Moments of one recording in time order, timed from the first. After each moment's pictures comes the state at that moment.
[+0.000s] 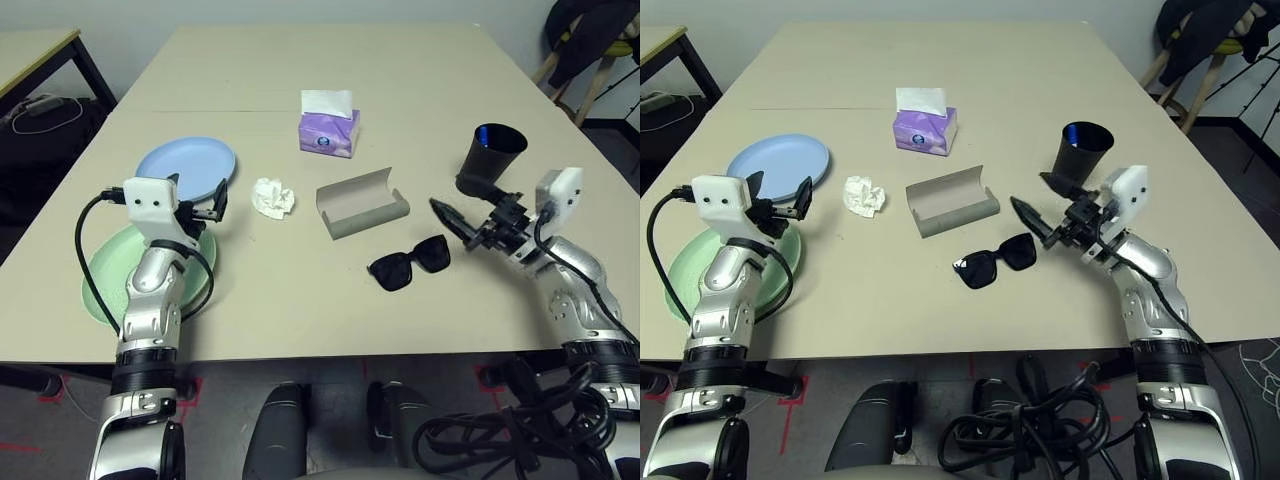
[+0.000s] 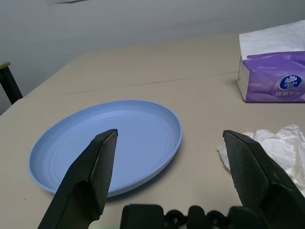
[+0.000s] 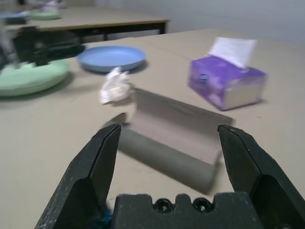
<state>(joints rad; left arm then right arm) -0.34 0.39 0.25 0.23 -0.18 -0.04 -0.28 -0.37 -0.46 -0.09 0.24 0.42 -0.05 1.04</state>
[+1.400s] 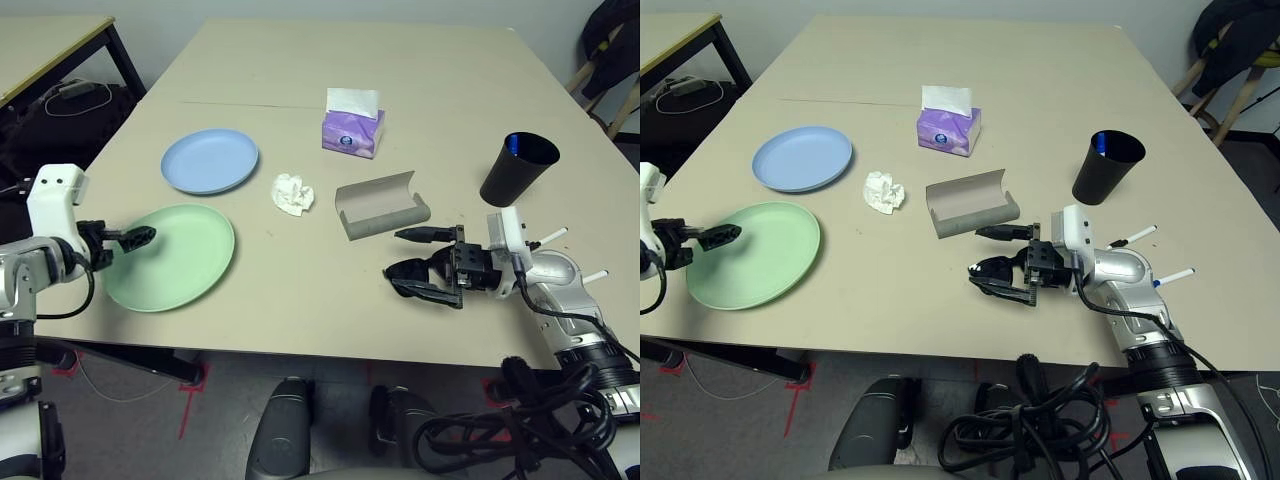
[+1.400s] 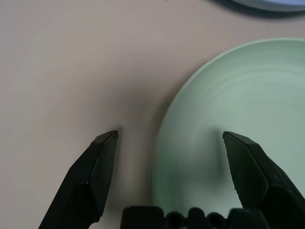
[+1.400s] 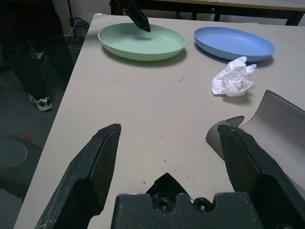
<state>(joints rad) -0.42 0.96 0.31 0.33 -0.32 1.02 -0.59 -0.34 -0.49 0.06 0.20 0.39 -0.14 1.29</state>
